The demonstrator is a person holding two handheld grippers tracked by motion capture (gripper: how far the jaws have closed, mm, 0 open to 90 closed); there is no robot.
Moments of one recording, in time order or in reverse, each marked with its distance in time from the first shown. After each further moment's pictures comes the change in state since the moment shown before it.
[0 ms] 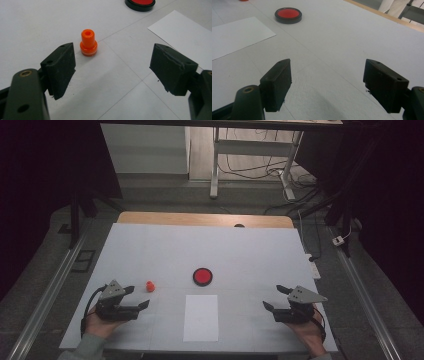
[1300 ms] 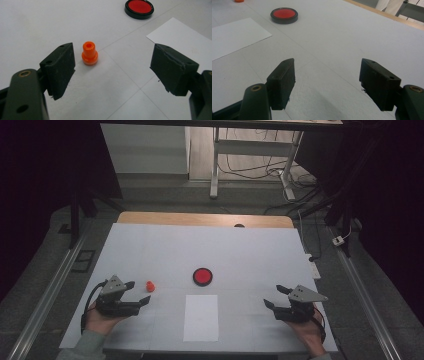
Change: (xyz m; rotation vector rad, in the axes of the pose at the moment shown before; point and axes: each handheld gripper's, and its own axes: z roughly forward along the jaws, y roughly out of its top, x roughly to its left) left arm -0.002 0.018 -0.004 -0.001 0.012 0.019; right arm -0.002 -0.001 0.001 0.004 -0.020 0.022
